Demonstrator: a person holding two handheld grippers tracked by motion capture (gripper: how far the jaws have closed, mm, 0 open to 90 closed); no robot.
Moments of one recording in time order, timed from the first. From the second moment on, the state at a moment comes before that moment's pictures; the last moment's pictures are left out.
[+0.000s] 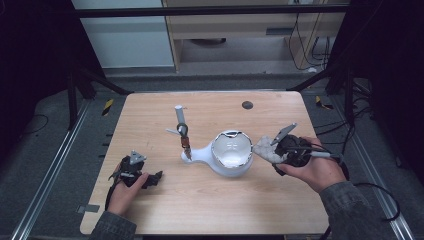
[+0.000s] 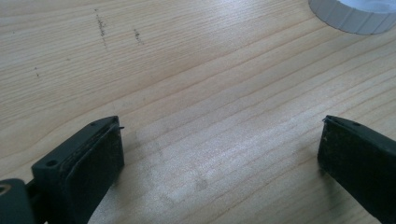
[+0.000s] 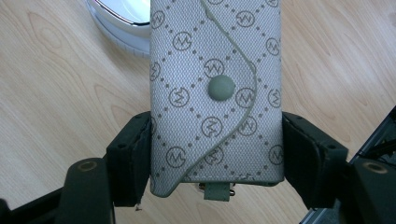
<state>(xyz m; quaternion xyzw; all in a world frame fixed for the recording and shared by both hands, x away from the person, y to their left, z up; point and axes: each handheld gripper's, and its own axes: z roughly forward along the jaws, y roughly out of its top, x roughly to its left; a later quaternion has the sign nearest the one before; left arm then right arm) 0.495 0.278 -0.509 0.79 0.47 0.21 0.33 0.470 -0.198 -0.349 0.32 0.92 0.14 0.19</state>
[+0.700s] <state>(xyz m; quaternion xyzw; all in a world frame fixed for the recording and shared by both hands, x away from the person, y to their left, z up) 0.494 0.278 -0.509 0.79 0.47 0.21 0.33 0.471 -0.177 -0.346 0.30 0.92 0.14 0.20</state>
